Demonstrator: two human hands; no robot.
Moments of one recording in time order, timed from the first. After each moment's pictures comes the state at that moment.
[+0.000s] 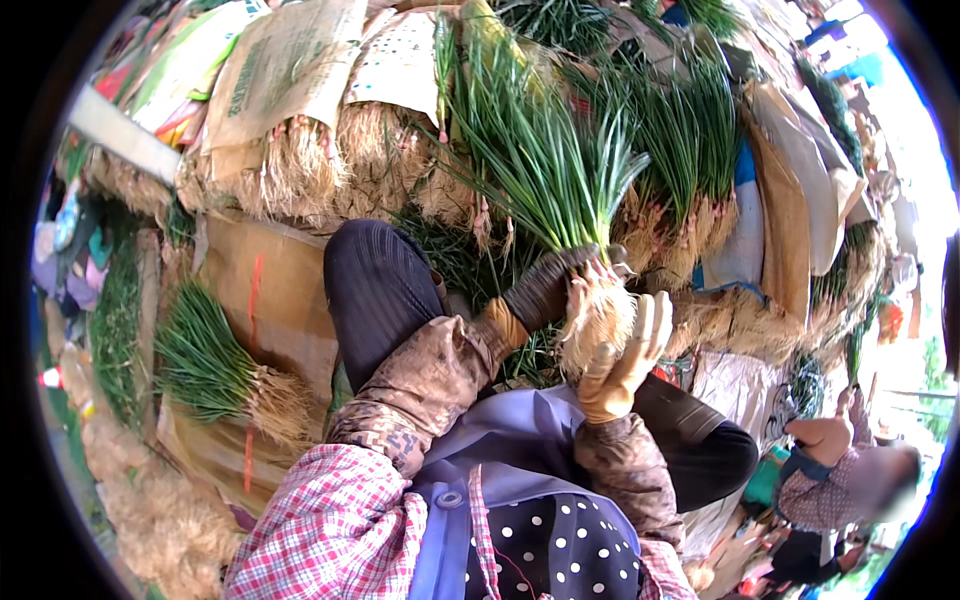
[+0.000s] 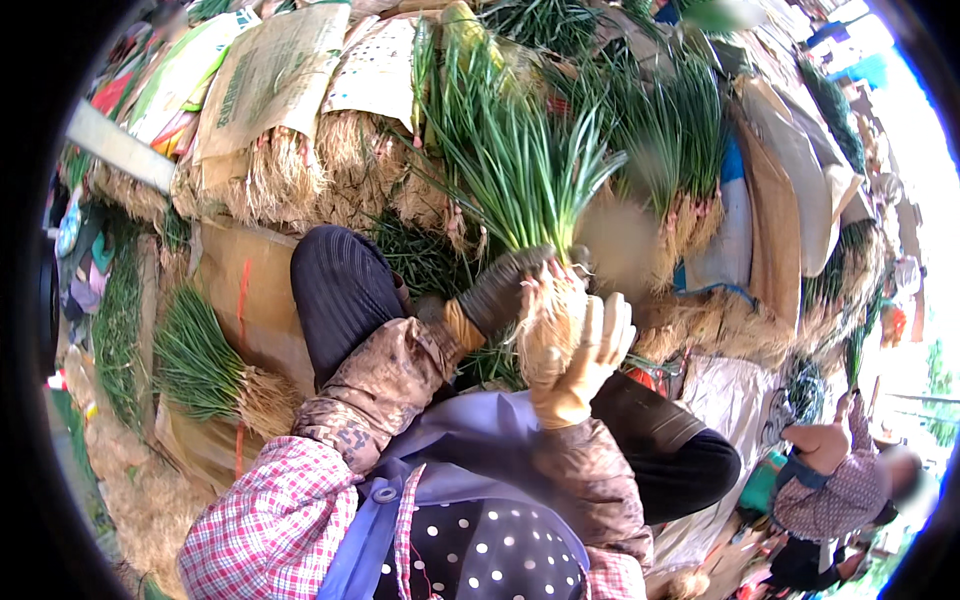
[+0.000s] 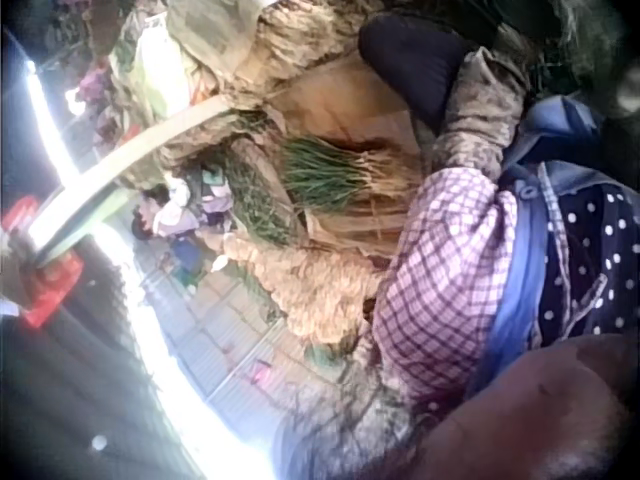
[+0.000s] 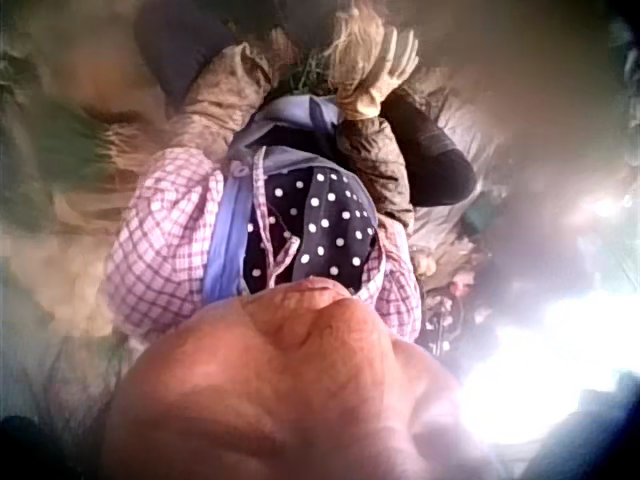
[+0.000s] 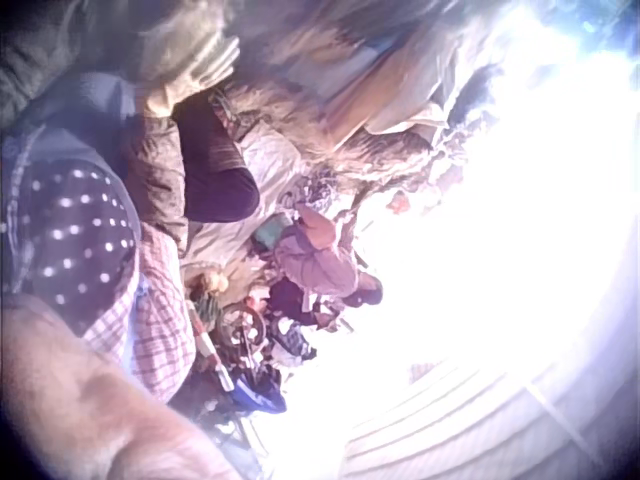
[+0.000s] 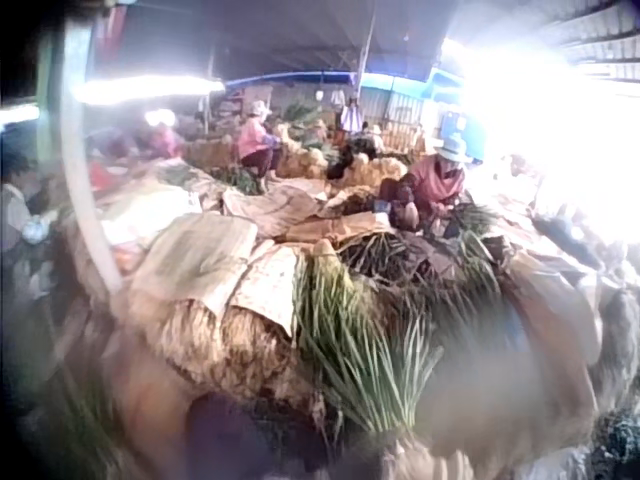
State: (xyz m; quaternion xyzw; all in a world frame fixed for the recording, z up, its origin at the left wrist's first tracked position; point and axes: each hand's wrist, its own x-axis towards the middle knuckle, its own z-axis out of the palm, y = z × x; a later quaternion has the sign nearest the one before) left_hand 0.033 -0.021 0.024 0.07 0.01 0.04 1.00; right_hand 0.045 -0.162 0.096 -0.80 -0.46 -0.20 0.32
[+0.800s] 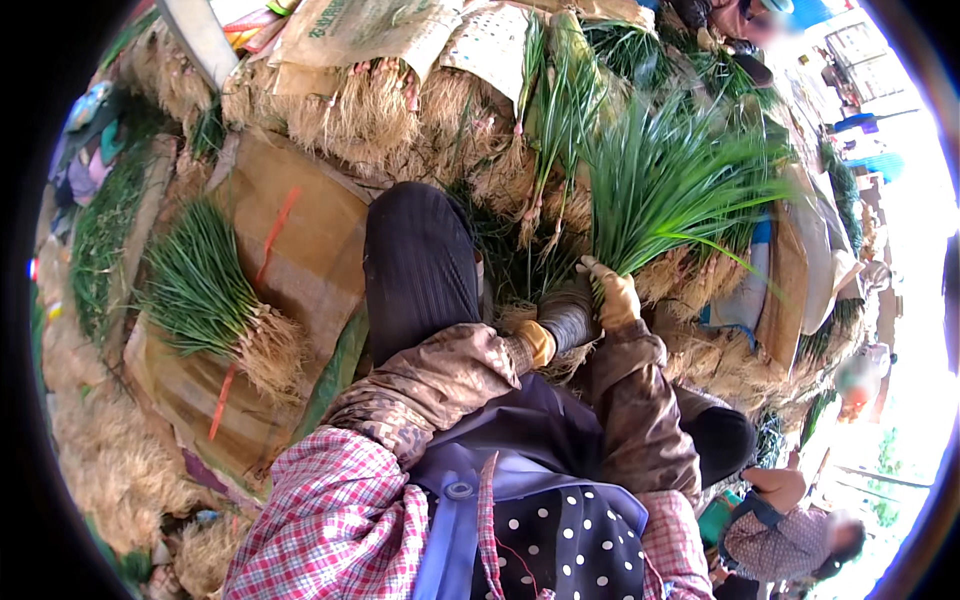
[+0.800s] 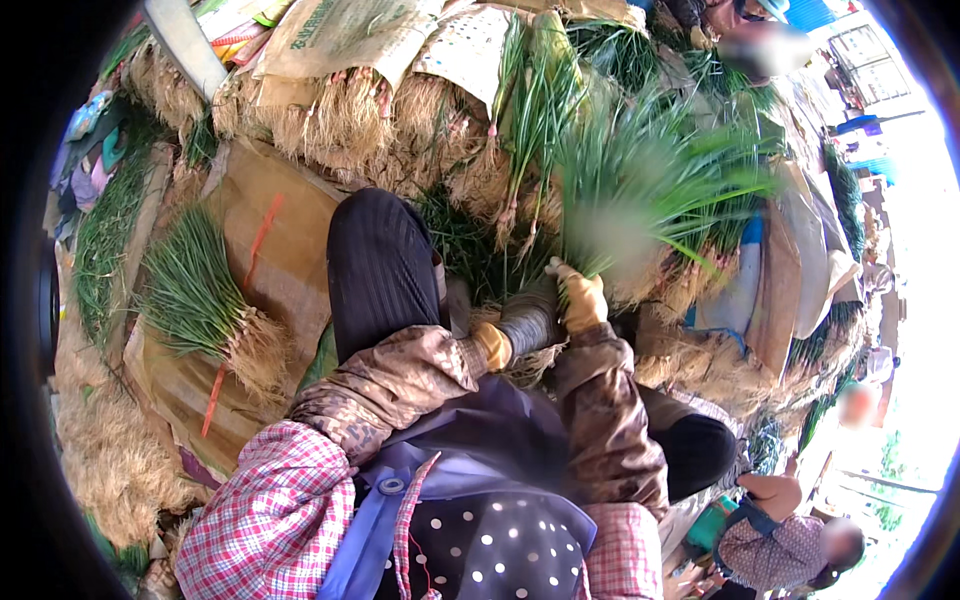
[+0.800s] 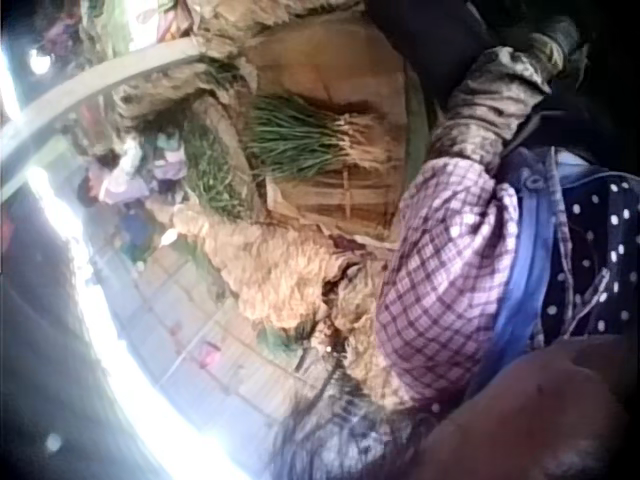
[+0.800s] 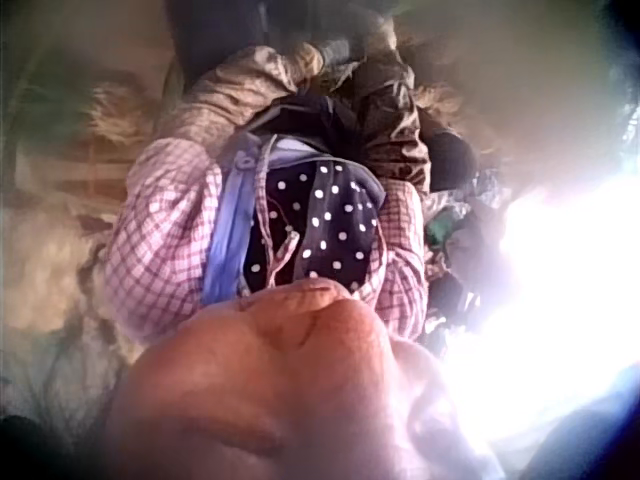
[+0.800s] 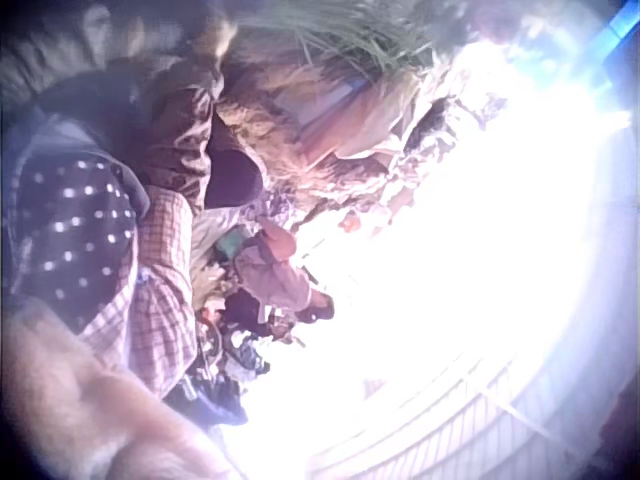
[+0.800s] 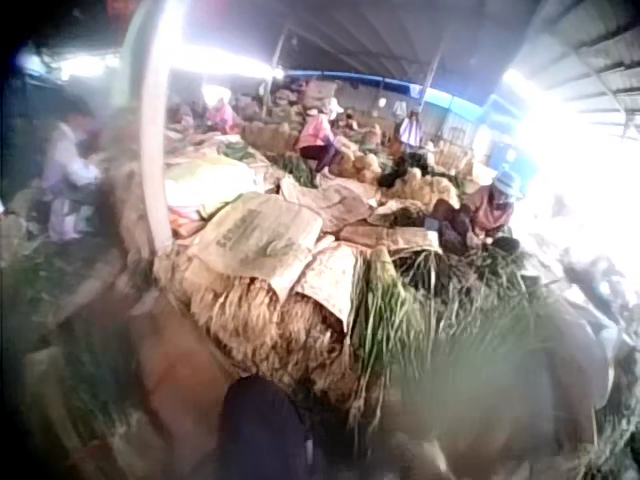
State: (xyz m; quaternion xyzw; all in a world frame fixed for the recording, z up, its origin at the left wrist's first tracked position) left_hand 0.002 -0.053 0.002 0.79 0.37 0.06 0.49; right_hand 0.116 -0.086 -0.002 -0.67 -0.22 0.46 0.54
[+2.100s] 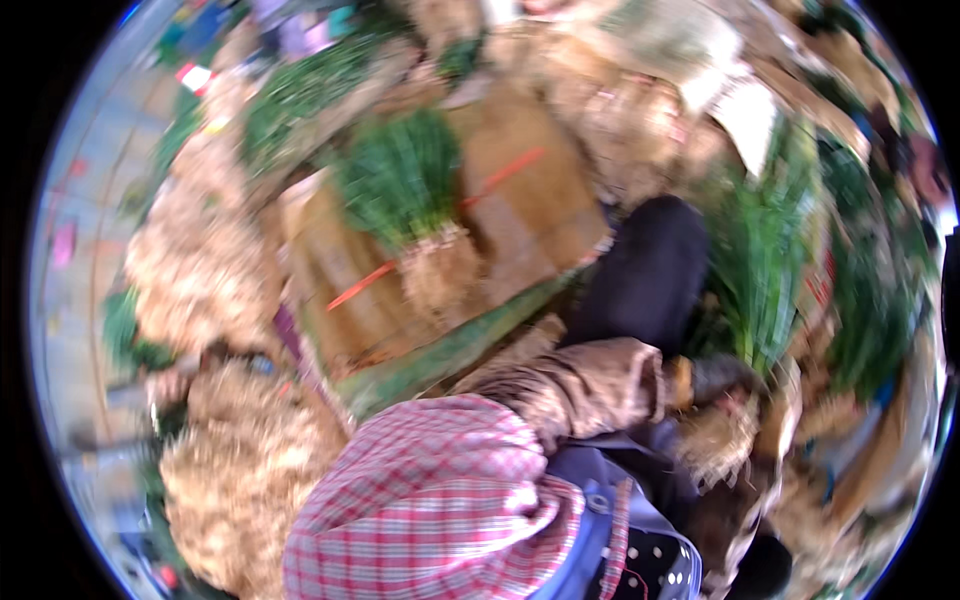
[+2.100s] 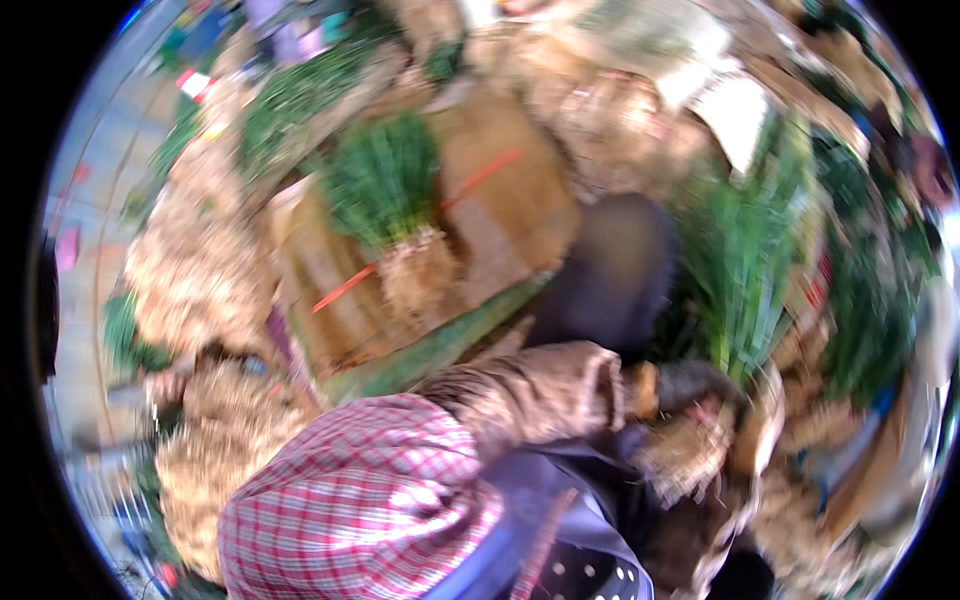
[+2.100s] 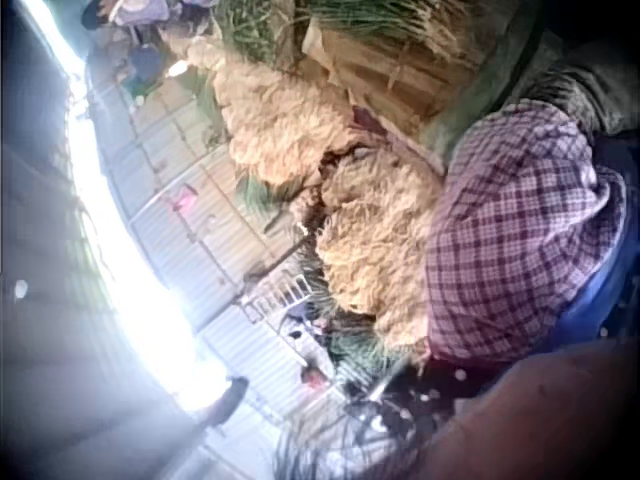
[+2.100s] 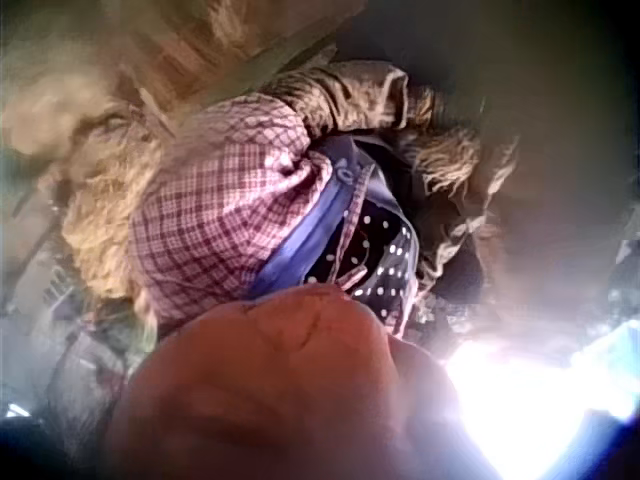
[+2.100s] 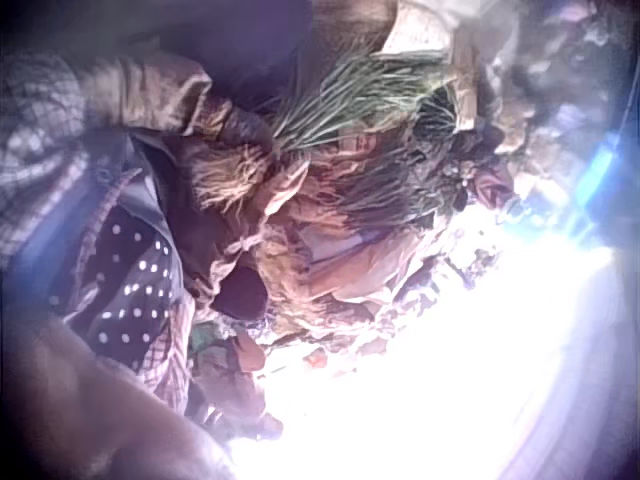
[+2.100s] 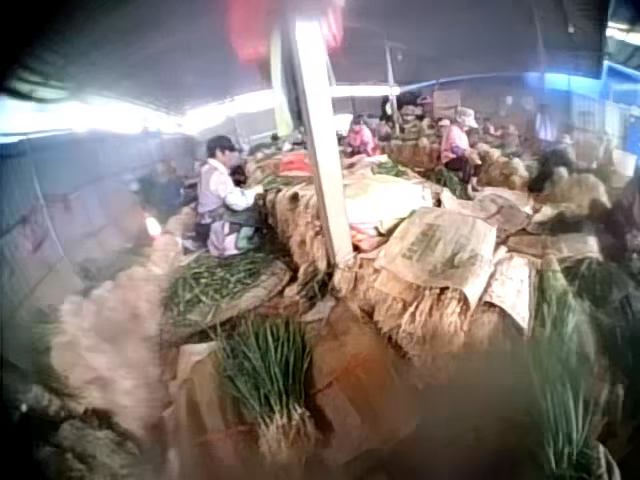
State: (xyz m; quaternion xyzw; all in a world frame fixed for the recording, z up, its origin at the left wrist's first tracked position) left_hand -0.062 -0.050 0.023 0.27 0.15 0.19 0.93; right_hand 0.113 -0.123 0.038 -0.66 -0.44 0.36 0.49
